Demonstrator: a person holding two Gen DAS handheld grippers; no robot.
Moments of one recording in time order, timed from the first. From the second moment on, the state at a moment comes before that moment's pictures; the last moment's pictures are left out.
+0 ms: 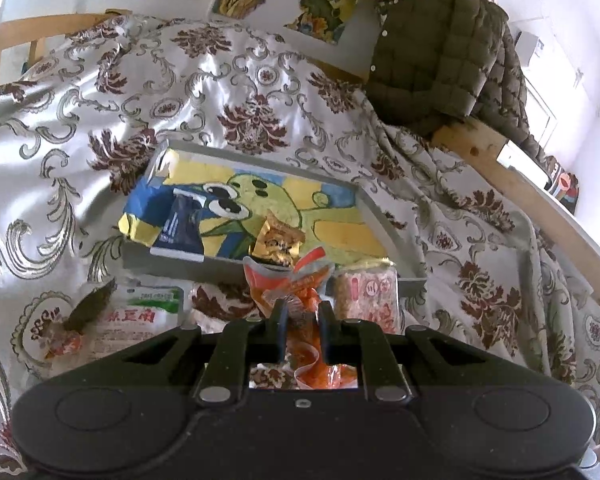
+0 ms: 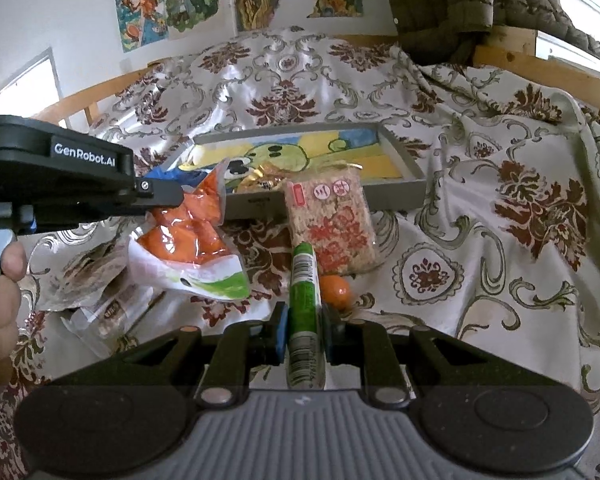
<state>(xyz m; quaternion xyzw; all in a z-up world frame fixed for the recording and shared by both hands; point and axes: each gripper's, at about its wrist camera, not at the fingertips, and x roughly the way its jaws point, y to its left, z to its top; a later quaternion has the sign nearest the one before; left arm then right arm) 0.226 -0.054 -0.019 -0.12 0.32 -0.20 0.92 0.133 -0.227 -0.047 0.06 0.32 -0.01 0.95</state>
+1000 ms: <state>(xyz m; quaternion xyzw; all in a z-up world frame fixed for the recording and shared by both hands) 0.351 -0.046 -0.022 -0.13 0.26 -0.13 0.95 0.289 -0.204 -0.008 -0.02 0.20 0.04 0.98</state>
